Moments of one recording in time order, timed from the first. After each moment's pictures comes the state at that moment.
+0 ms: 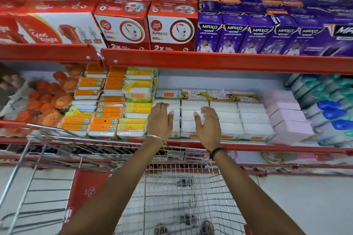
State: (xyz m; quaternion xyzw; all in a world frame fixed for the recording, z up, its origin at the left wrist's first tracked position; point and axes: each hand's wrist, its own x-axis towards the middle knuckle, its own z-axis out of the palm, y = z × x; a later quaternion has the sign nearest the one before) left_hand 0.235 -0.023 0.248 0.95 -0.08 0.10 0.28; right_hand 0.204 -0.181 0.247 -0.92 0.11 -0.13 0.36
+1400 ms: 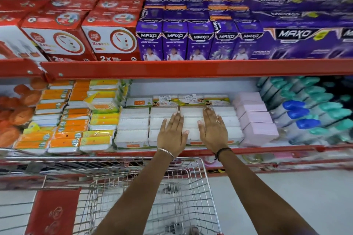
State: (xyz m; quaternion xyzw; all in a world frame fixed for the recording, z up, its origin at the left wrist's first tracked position) left_hand 0.220 -0.154 0.208 0.97 -0.21 0.00 0.11; right_hand 0.208 -0.319 0.216 -0.99 0.06 -0.04 0.14
